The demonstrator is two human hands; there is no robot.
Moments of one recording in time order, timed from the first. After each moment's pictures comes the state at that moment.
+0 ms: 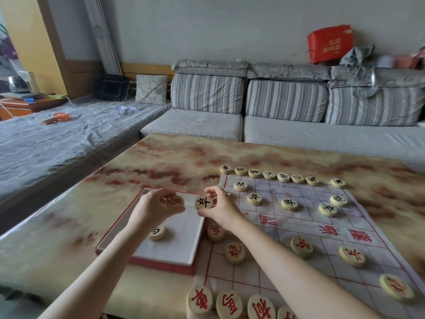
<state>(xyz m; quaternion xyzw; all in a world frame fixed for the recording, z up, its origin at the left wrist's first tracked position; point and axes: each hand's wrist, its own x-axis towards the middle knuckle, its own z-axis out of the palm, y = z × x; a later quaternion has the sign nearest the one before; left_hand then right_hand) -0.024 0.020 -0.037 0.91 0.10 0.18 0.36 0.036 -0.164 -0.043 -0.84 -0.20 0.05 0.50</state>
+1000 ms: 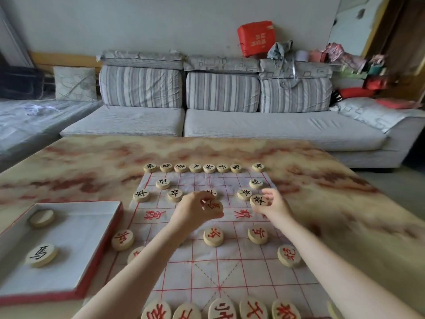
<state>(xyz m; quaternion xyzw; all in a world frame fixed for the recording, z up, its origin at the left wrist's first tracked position) 0.036 -0.246 -0.040 0.91 -0.10 0.05 0.40 0.063 -0.476 -0.068 -0.85 0.09 -0.10 0.51</state>
